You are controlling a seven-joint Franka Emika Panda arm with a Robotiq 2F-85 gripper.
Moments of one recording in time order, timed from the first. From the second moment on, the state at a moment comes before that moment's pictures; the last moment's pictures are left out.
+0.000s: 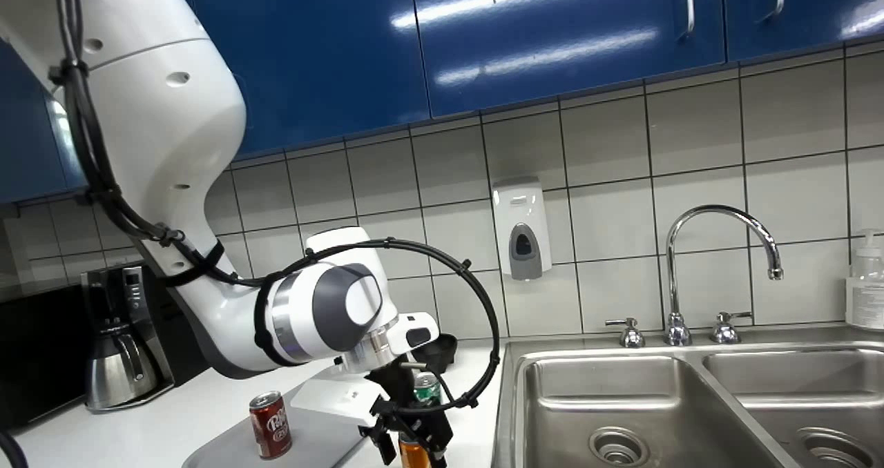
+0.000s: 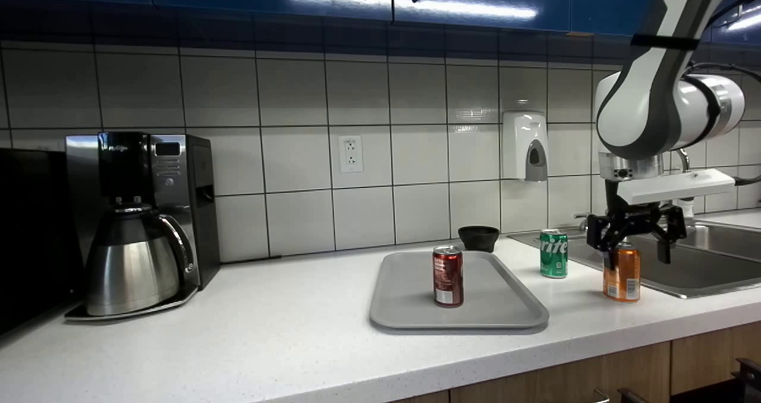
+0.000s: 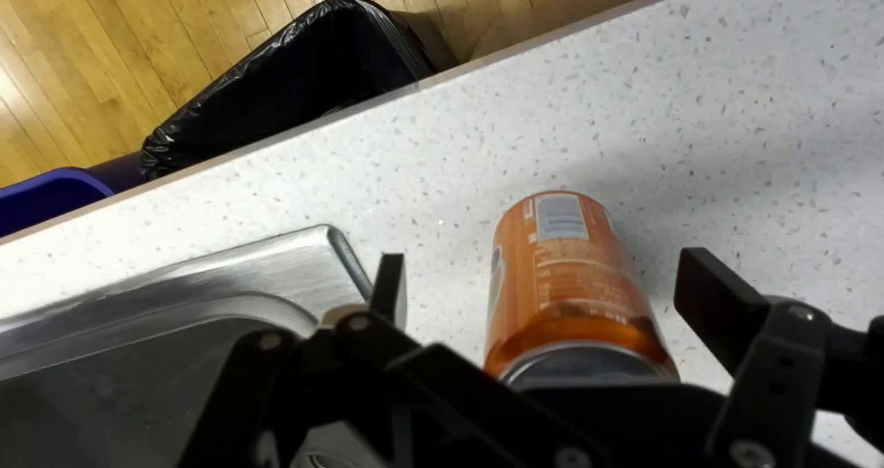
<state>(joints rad) -0.27 -0.08 -0.08 -2.78 -0.38 2.77 0.29</state>
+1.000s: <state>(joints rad) -0.21 0.03 -0.13 -2.69 -0.40 2.79 0.35</state>
